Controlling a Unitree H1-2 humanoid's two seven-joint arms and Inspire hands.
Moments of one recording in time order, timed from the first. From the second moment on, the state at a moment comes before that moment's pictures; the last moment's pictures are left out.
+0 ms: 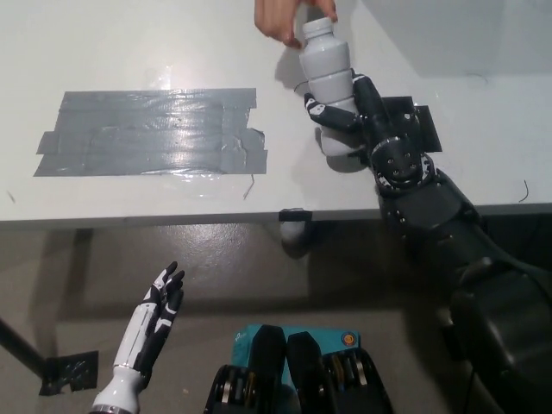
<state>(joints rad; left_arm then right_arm) -0.11 0.12 -0.03 0.32 0.08 -0.29 -0.05 -1.18 0.00 0.07 1.38 -0.09 -0.18 -0.15</state>
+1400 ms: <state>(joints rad) -0.10 0.13 -0.04 0.32 0.11 -0.29 -0.05 -0.91 -0.04 0.13 0.84 -0.09 -0.14 0.13</state>
